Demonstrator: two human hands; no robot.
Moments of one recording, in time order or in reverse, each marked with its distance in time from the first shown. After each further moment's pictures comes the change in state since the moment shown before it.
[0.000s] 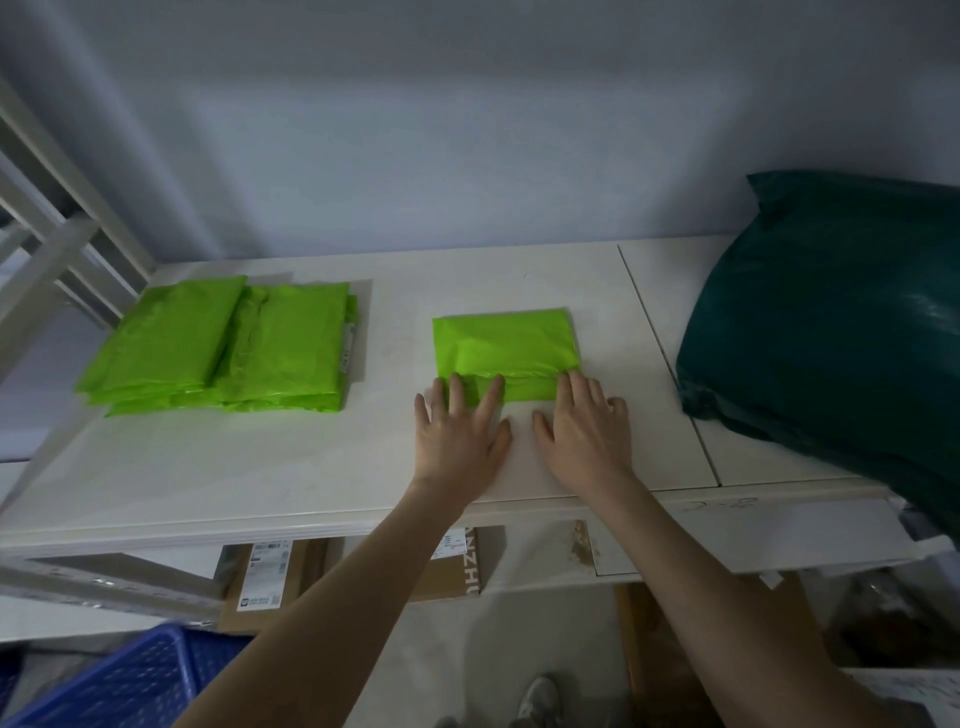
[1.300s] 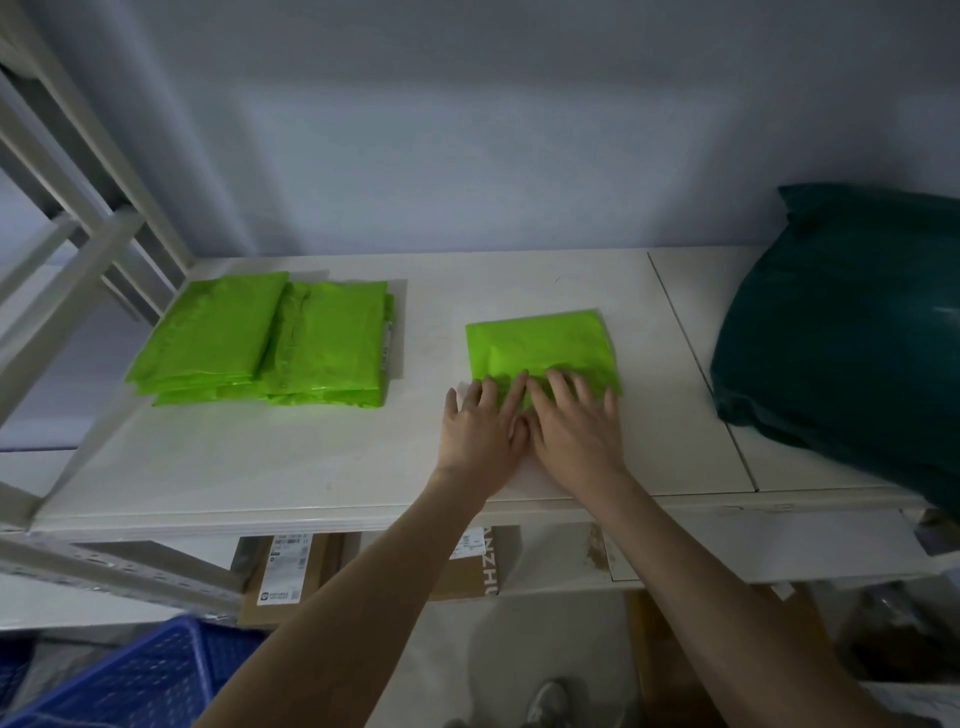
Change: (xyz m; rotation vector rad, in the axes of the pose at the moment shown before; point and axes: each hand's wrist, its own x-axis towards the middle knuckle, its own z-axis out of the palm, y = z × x) left_hand -0.002 -0.022 -0.007 -0.053 -0.061 0.085; right_hand 0.002 -0.046 0.003 -0.063 0.120 -0.158
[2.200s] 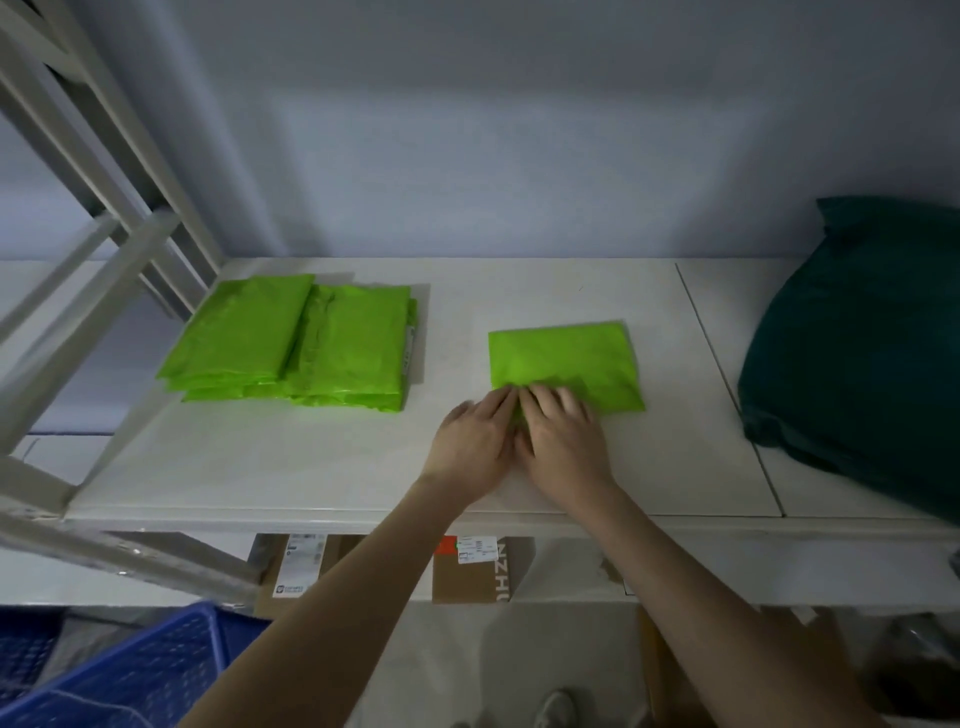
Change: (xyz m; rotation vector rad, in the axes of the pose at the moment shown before) left_hand -0.008 -0.027 -0.015 -0.188 0.013 0.063; right_hand 0.009 -0.024 0.004 0.080 -0.043 -0.089
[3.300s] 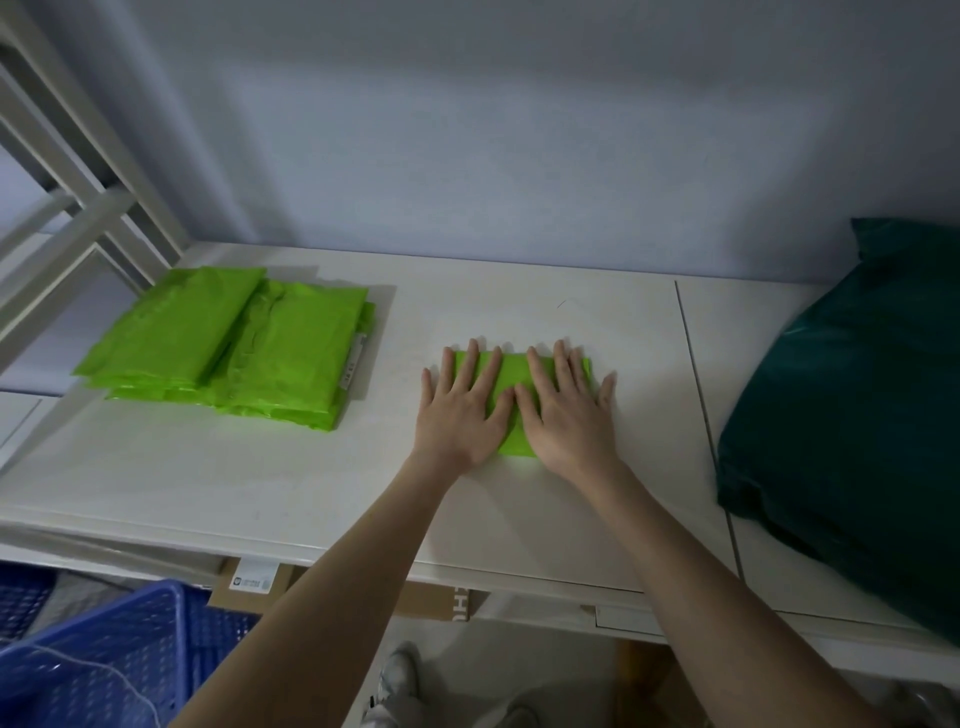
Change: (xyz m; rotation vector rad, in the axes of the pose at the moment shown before) left_hand 0.088 0.027 0.022 -0.122 -0.021 -0.384; right_hand 0.065 0.085 0.021 0.223 -0.231 0.109
